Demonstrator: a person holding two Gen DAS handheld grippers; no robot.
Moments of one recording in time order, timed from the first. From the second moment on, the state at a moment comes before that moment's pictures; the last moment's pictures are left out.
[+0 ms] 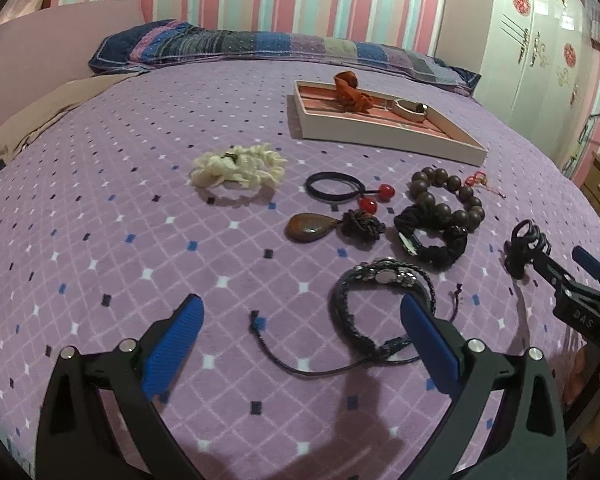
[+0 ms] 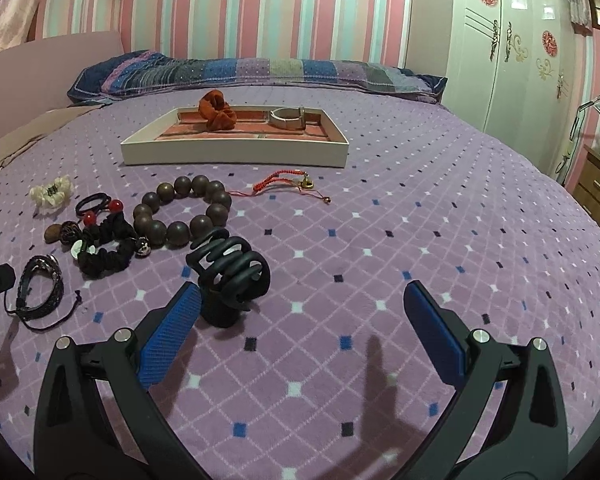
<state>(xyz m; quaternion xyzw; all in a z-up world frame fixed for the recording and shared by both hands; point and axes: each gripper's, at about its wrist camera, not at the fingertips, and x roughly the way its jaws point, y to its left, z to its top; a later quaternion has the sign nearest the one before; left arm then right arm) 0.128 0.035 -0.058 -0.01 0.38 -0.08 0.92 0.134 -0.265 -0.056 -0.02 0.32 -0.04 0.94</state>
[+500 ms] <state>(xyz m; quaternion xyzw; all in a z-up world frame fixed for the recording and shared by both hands) 0.153 0.016 -0.079 0.00 0.40 -0.08 0.91 0.161 -0.268 -0.065 0.01 0.35 -0.02 0.93</state>
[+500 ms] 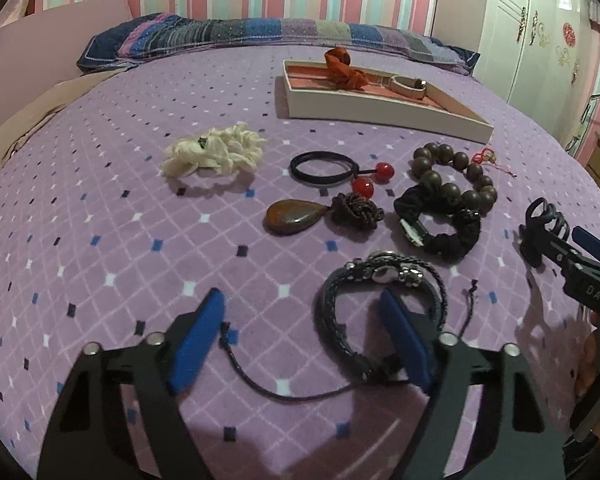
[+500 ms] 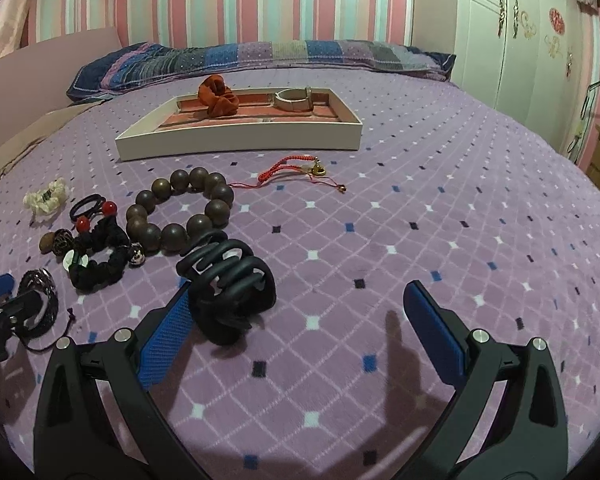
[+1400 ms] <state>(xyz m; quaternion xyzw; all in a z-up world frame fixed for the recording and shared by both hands) 0.157 0.005 -0.074 0.01 0.40 -0.10 0.91 0.163 -0.247 -0.058 0.00 0.34 0.04 0.94</state>
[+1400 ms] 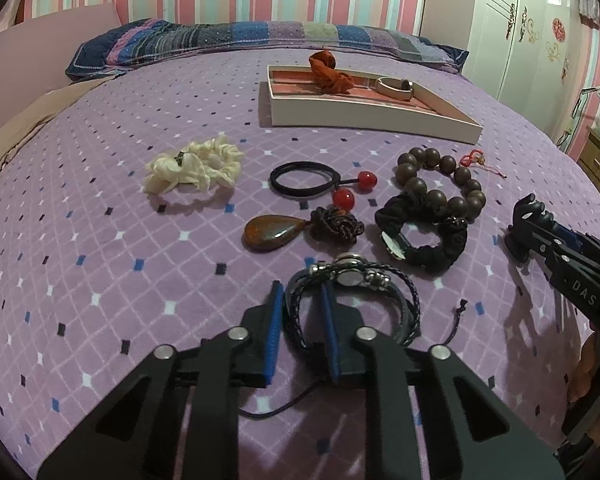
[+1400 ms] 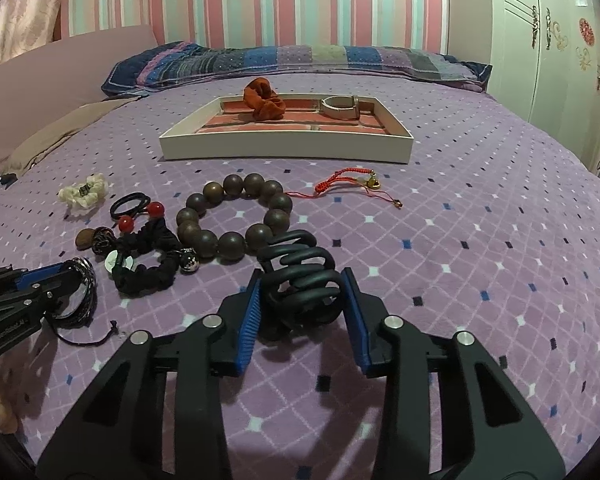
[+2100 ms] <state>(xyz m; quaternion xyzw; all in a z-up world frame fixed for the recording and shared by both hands) 0.149 -0.002 -0.055 0.02 0.38 -0.08 0.92 0.159 -0.261 -0.054 0.03 0.34 0.02 0.94</state>
